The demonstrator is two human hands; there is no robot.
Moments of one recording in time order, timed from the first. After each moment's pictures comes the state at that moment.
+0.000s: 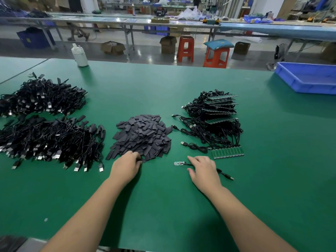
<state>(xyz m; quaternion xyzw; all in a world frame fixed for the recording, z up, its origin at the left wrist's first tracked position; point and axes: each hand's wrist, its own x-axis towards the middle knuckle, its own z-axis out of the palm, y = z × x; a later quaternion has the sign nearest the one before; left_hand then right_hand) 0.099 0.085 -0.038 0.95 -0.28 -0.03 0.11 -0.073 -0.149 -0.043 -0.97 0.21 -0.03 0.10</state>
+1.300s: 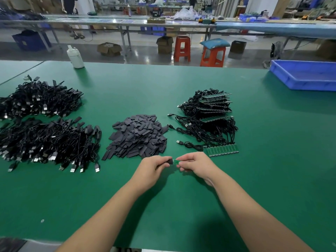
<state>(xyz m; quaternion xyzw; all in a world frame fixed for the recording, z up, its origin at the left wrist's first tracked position) 0.025 0.036 -0.004 0.82 -0.44 -0.07 0.37 -0.072 -0.146 0.011 -0.70 0.25 0.03 0.67</state>
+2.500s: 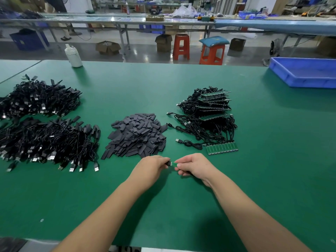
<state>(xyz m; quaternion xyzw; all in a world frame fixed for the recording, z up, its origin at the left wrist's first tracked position) 0.026 0.032 0.001 0.85 -0.47 -0.06 0.22 -0.077 -0.139 0.011 -0.69 0.27 0.06 0.66</state>
